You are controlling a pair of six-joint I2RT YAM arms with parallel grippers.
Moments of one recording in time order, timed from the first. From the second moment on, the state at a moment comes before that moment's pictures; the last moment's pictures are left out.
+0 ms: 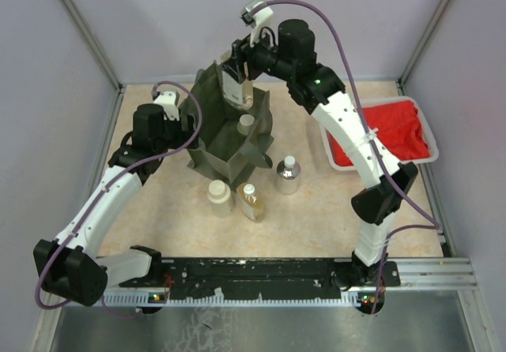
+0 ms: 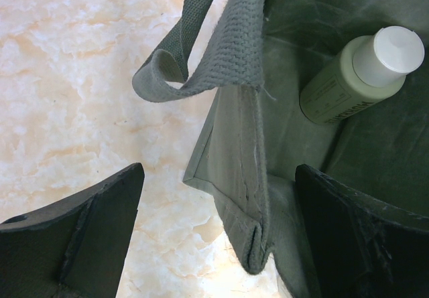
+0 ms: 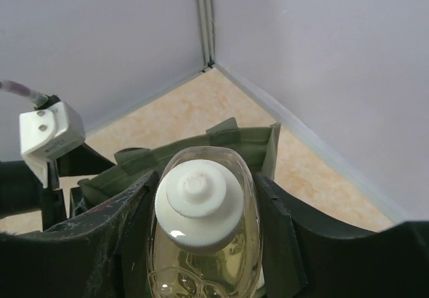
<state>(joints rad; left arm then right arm) -0.31 1.17 1.03 -0.33 -0.11 -0.10 0.64 1.81 2.16 -0.41 -0.30 0.00</state>
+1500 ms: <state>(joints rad) -0.31 1.16 1.01 -0.32 -0.09 -0.09 0.74 2.25 1.95 -0.14 -0.14 -0.14</state>
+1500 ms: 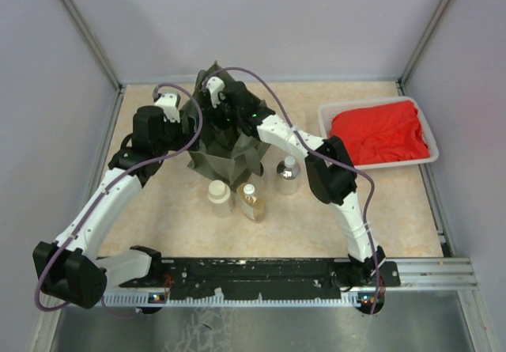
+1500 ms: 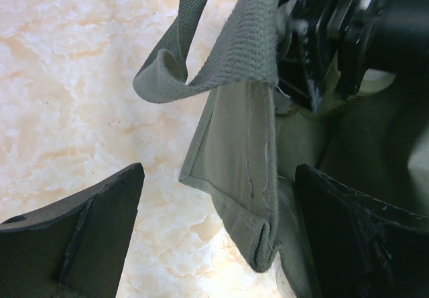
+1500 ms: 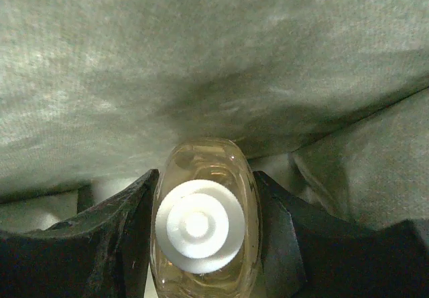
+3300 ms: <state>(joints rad) -0.31 1.20 1.01 -0.28 -0.07 -0.09 0.74 1.27 1.09 -0.70 0.31 0.26</state>
